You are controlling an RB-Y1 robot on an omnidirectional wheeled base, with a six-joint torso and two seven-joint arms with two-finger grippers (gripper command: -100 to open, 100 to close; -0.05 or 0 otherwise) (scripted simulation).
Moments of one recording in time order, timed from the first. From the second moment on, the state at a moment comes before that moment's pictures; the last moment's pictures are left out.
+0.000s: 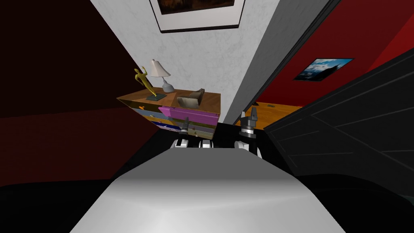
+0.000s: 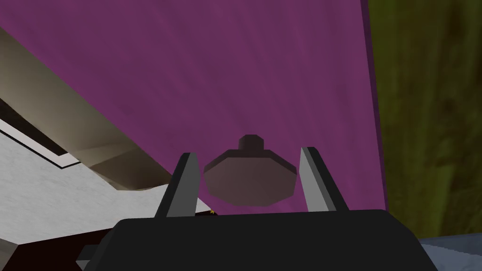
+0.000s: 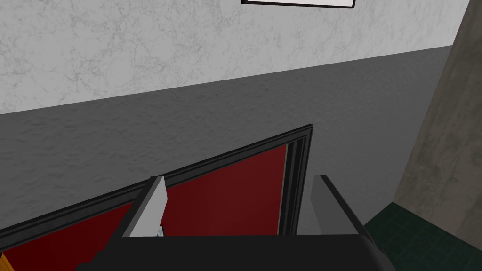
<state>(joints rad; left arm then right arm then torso) 0.24 0.04 -0.01 -1.47 -0.13 -0.48 -0.20 0.54 0.00 -0.04 -2.25 -0.02 -0.42 -0.04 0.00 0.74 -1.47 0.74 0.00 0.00</state>
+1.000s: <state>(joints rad) 0.28 0.06 -0.04 -1.51 -0.13 -0.46 -0.18 0.54 0.00 -0.04 -2.25 -0.02 -0.42 -0.04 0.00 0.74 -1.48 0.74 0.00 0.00</state>
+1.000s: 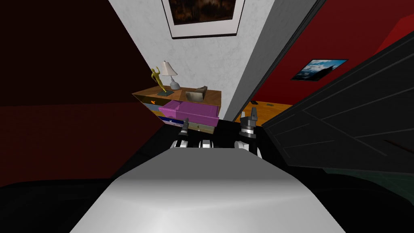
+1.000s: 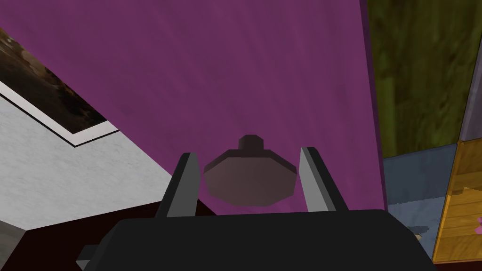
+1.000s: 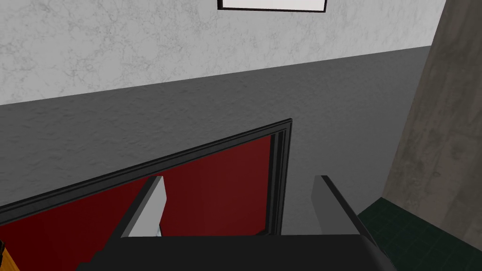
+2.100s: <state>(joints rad) 0.31 0.08 -0.06 -1.67 -0.13 -0.32 -0.16 0.54 0.00 -0.04 -2.25 -0.02 -0.42 -0.04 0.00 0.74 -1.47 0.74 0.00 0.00</state>
